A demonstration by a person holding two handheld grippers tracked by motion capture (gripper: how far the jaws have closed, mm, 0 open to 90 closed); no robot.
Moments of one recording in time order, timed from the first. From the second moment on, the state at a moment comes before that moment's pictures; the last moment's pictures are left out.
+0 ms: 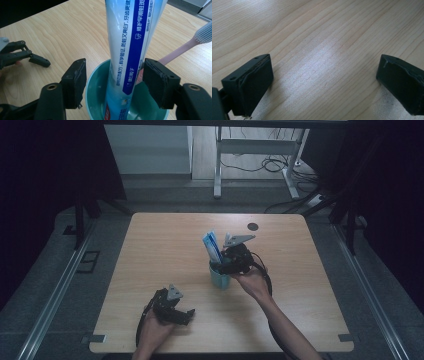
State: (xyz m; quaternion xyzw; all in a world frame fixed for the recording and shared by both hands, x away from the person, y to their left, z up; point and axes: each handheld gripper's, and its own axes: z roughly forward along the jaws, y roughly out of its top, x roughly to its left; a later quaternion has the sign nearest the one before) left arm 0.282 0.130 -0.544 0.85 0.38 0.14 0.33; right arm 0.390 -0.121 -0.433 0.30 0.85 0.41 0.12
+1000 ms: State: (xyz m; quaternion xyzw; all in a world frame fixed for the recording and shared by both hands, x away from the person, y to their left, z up) left arm 0.282 0.129 -0.544 0.85 0.39 0.14 0.33; right arm 0.373 -0.142 -0.419 0.28 0.86 0.42 0.13
